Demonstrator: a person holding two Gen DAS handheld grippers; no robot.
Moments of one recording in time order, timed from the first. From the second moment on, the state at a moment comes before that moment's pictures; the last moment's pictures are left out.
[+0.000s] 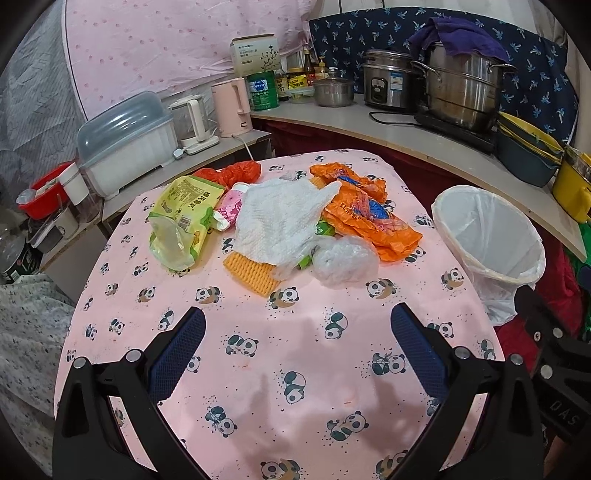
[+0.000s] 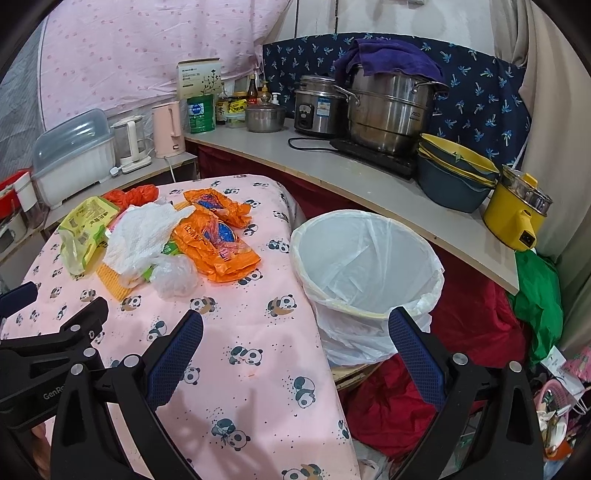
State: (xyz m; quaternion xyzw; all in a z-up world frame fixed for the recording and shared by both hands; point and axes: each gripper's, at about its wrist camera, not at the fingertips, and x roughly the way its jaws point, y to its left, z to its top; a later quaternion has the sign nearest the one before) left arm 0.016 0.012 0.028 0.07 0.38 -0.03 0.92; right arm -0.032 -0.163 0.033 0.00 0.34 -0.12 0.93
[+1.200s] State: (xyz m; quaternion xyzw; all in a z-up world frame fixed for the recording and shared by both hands) left arm 0.095 0.070 0.009 0.04 0.39 0.04 0.92; right arm 0.052 -0.151 0.012 0.01 0.37 -0.10 0.92
